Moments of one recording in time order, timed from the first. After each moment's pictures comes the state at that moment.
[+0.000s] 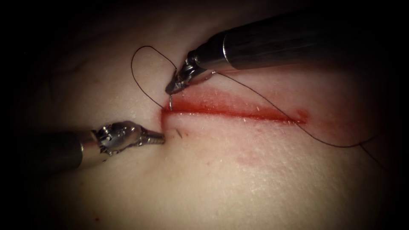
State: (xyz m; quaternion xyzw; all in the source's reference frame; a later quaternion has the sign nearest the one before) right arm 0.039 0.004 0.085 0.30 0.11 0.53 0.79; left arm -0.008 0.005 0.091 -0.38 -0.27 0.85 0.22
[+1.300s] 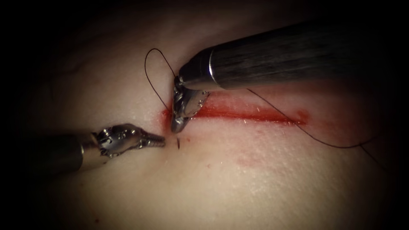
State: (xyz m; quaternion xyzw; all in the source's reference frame) right arm 0.038 -0.004 0.079 0.38 -0.05 0.41 0.83; left arm -0.008 0.005 0.091 -0.38 -0.27 0.85 0.22
